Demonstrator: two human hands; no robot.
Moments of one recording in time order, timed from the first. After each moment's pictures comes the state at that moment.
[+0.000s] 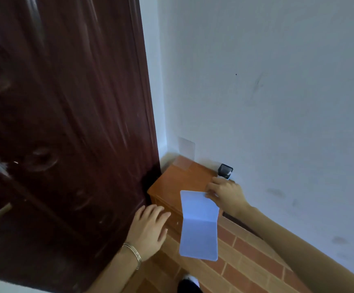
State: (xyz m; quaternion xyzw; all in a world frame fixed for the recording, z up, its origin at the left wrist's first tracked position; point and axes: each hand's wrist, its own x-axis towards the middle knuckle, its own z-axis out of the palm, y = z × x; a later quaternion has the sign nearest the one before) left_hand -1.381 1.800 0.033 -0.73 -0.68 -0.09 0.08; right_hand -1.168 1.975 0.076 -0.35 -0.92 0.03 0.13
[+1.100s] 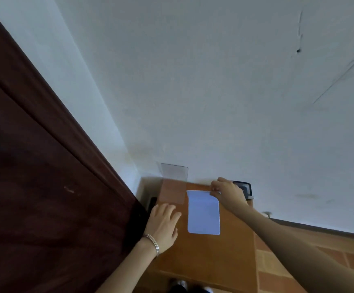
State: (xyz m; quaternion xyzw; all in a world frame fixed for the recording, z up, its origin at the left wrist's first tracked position) left_hand -1.572 2.258 -0.102 -0.85 -0.52 0.07 -0.08; right_hand -1.340 2.335 -0.081 -0.64 -0.73 0.21 0.03
